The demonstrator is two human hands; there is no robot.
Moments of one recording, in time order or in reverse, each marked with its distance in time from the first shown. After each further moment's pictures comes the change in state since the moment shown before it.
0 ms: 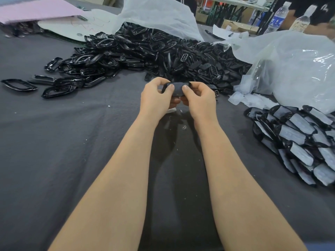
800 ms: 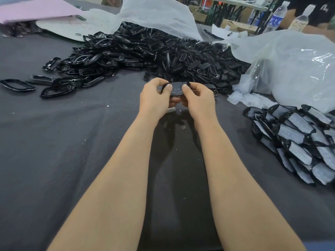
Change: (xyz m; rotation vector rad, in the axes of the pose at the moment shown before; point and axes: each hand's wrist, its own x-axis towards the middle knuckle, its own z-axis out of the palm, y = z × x) left_hand 0.001 -0.002 0.002 0.018 0.004 0.004; right_hand 0.002 0.000 0.001 -0.046 -0.002 0.052
